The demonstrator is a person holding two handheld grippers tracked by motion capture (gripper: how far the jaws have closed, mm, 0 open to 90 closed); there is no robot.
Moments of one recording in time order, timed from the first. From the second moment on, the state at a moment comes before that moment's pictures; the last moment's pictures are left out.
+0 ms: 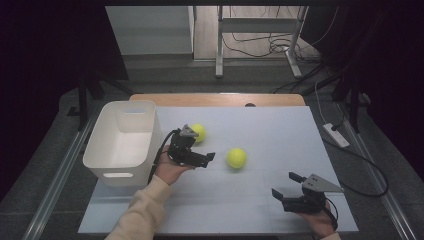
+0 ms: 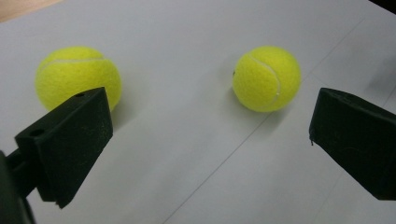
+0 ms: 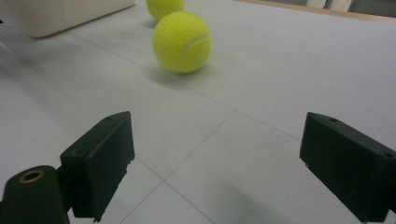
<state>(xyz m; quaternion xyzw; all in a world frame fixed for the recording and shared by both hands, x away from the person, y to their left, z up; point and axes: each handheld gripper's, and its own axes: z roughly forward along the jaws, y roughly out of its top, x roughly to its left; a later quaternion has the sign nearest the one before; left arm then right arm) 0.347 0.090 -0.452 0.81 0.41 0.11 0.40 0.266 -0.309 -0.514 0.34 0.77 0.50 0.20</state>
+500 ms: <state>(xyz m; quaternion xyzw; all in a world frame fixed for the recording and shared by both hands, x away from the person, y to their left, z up) 0.371 0.091 -0.452 0.81 0.42 0.11 0.38 0.265 -0.310 -0.514 0.34 0.77 0.50 0.20</state>
